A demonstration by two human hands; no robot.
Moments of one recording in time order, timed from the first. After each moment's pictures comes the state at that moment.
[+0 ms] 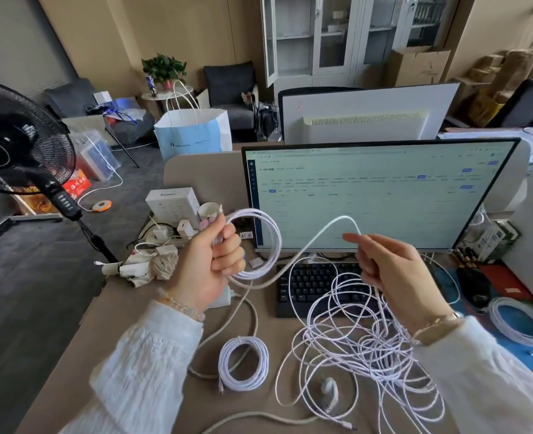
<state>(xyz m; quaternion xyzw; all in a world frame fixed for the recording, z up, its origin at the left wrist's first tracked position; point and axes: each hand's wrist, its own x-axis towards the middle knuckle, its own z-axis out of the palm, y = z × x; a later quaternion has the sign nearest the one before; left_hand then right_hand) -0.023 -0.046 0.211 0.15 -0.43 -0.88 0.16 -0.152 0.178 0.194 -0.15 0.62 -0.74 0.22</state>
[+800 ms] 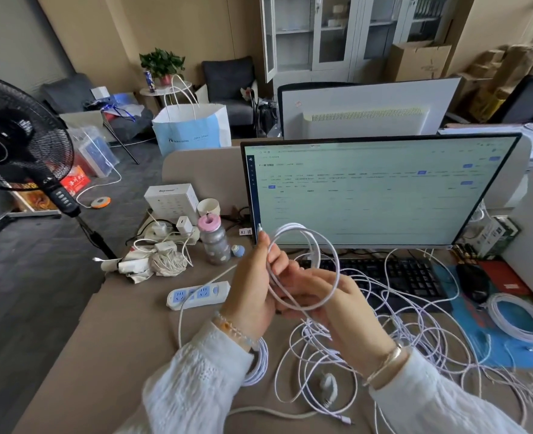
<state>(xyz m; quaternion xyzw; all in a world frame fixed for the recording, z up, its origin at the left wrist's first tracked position) -0.049 0.027 0.183 0.22 -0.38 -0.88 0.20 -0.082 0.143 0.184 -0.15 0.54 -0.74 0.35</state>
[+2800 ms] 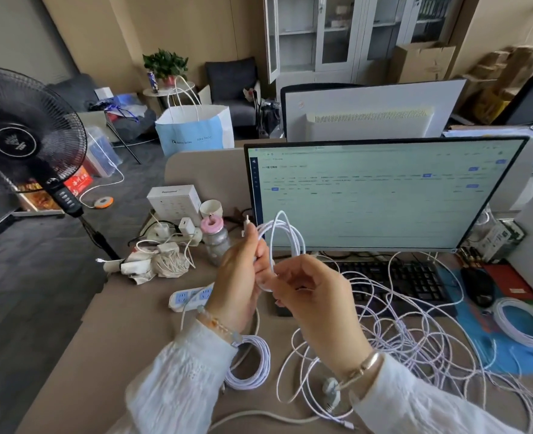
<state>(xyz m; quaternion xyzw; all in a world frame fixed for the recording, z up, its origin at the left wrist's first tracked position) -0.037 0.005 0.195 0.21 -0.51 -0.80 0.24 -0.071 0.121 0.183 -0.32 0.69 -0.64 0.08</state>
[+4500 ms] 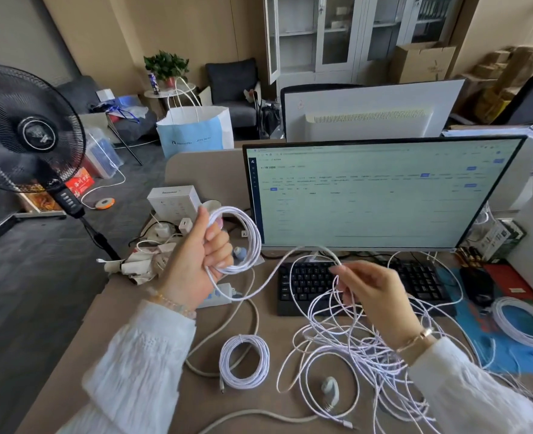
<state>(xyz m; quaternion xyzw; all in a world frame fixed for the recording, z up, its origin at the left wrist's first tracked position) -0.022 -0.058 0.207 0.19 -0.43 -0.86 0.20 -0.145 0.176 0.144 -0.24 0.70 -0.65 0.16</state>
